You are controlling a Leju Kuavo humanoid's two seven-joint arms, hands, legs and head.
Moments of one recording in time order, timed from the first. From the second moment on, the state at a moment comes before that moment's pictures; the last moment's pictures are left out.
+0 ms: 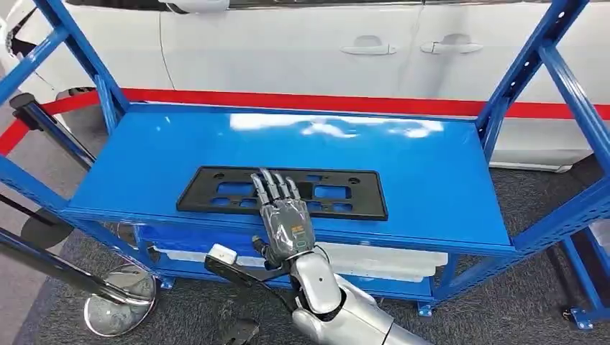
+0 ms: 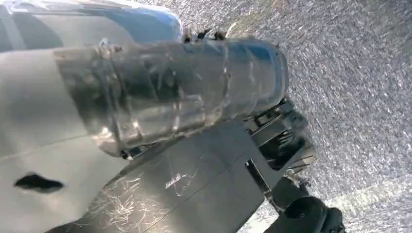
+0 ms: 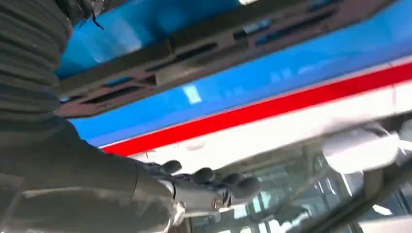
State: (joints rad) left arm -0.18 0.05 -1.07 -0.23 0.65 0.40 -0.13; right arm -0.54 0.22 0.94 -0.76 1.10 -0.48 0.24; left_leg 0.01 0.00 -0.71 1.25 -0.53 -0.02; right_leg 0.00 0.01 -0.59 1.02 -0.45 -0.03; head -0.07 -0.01
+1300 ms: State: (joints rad) left arm -0.19 0.05 -1.08 -0.23 0.59 0.39 -0.10; right arm -0.60 0.17 0.99 -0.65 1.15 -0.27 0.37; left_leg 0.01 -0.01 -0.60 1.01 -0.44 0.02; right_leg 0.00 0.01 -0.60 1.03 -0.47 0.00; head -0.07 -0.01
